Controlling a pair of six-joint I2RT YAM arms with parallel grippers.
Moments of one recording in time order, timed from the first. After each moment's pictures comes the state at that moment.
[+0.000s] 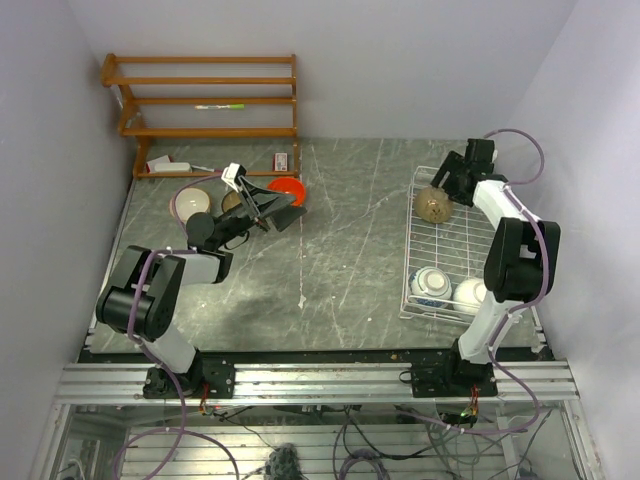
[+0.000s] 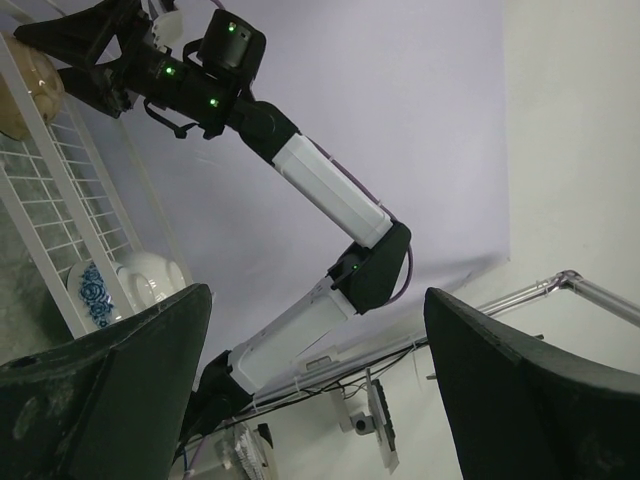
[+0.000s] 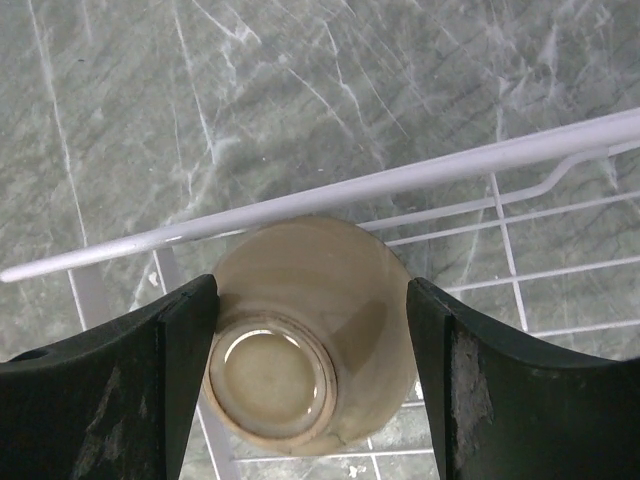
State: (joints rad) left arm -0.29 1.61 0.59 1.52 0.77 -1.71; right arm -0.10 1.87 1.40 -0.28 0.06 0.40
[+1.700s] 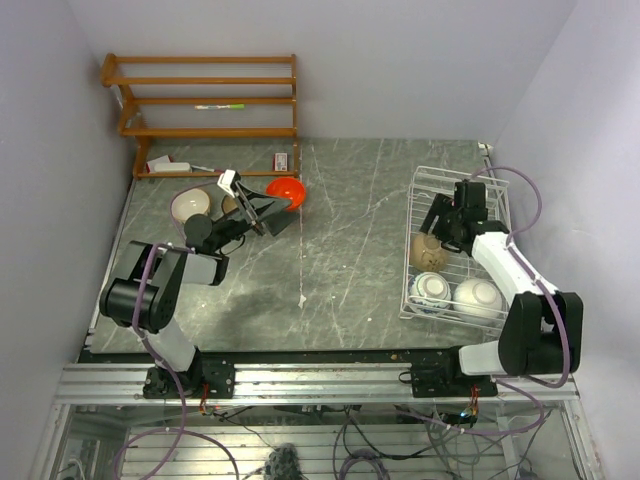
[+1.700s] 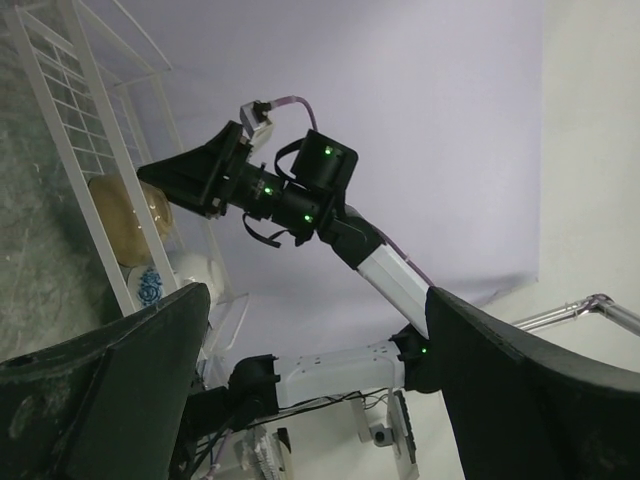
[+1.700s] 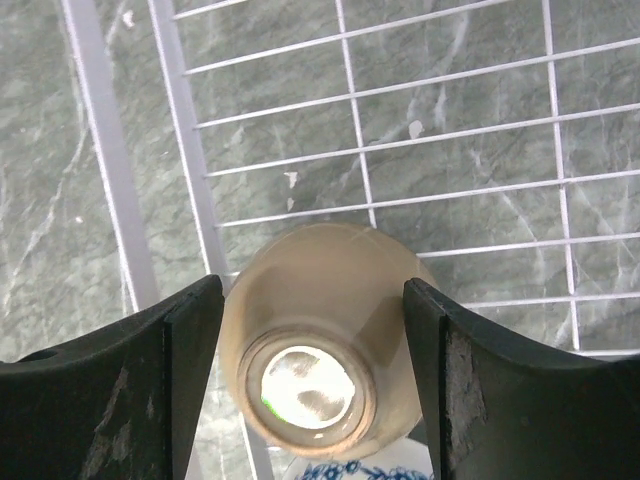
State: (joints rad) left arm -0.24 1.66 0.55 1.52 0.79 -1.67; right arm 0.03 1.39 0.90 -0.35 0.09 0.41
